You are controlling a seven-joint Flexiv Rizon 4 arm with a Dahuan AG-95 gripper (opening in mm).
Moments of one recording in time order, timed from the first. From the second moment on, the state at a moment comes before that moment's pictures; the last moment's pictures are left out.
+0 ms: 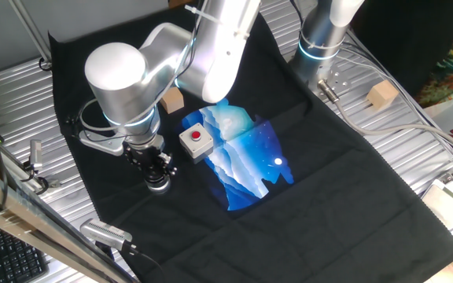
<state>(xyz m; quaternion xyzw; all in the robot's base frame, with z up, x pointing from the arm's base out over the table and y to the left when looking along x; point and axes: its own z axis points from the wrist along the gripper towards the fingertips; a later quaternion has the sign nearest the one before) 0.609 0.132 0.097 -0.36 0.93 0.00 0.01</state>
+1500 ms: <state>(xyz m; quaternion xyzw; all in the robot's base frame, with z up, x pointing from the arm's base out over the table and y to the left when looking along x) 0.610 0.131 0.097 -0.27 0.96 0.01 0.00</state>
